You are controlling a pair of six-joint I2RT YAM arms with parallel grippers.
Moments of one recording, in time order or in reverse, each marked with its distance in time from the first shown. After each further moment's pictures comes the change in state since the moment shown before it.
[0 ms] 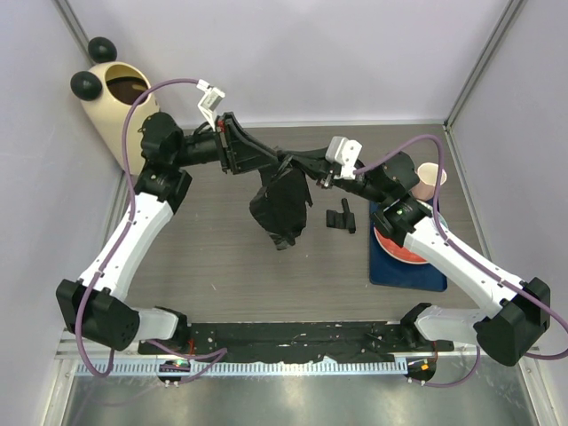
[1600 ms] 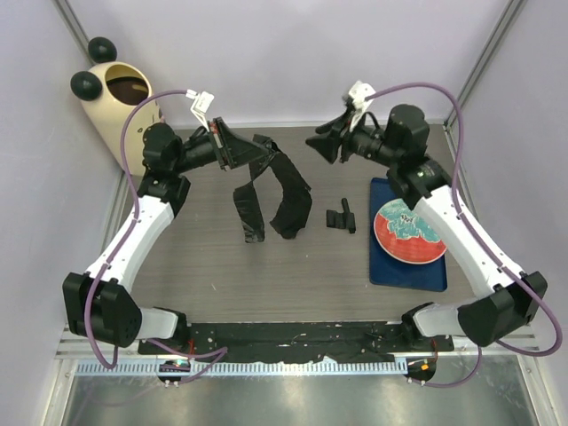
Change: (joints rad) left arm 0.074 0.016 -0.138 0.119 -0.114 -0.081; right arm -0.169 0.111 0.296 -0.518 0.039 0.171
